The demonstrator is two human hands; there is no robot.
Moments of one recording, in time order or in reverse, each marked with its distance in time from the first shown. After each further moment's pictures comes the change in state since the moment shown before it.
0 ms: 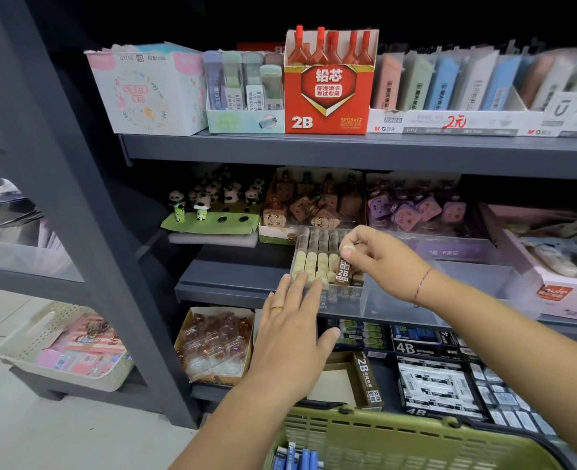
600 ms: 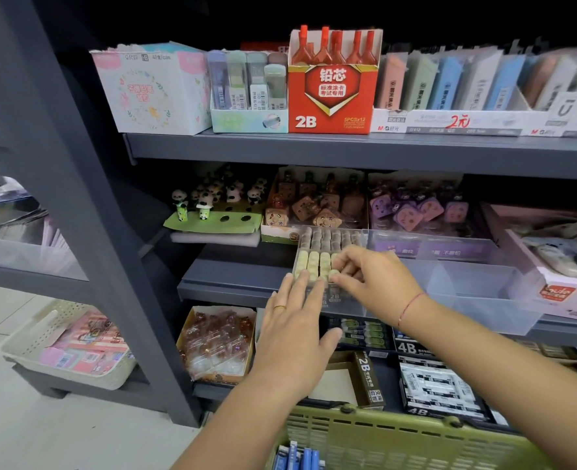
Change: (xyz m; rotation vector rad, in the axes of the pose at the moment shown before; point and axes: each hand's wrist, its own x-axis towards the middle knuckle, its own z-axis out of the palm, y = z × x) left_hand 0.000 -0.001 0.001 -0.013 -0.021 0.004; right_hand -0.011 0.001 0.030 -0.251 0.110 -0.068
